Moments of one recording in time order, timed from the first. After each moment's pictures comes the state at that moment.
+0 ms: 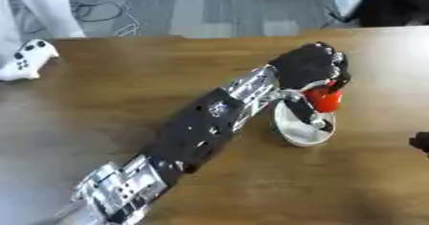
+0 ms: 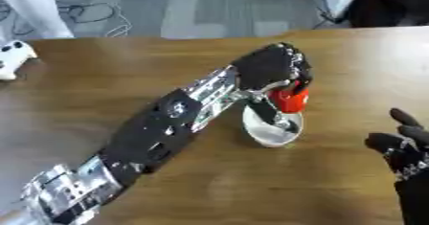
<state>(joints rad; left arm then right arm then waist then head) -0.95 0.25 -0.39 -1.09 -1.19 -0.49 0.30 -0.22 -0.23 0.21 -1.79 -0.48 -0.21 0.23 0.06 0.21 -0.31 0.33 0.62</state>
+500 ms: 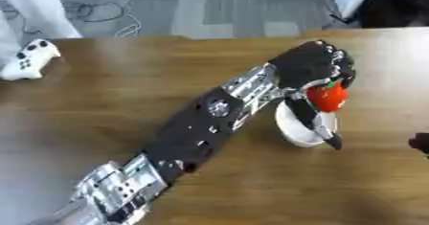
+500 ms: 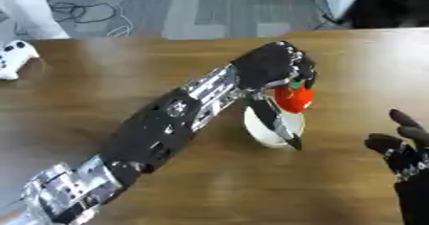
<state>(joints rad) -0.95 0.25 -0.38 -1.09 -1.20 -0.50 0.32 -0.21 -0.23 0.21 -1.78 -0.48 -0.21 0.23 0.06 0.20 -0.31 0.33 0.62</state>
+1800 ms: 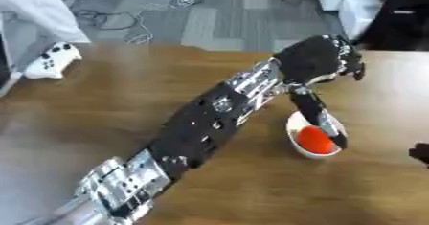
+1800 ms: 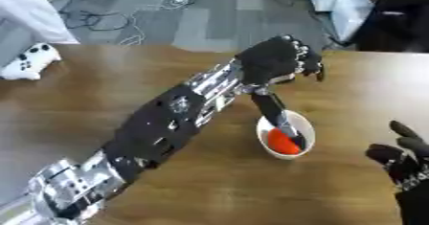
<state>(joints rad) -0.97 0.27 -0.38 -1.10 -1.19 -0.49 0.31 -0.18 -0.23 0.21 -1.76 -0.47 -0.22 0.22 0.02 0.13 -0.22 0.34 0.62</state>
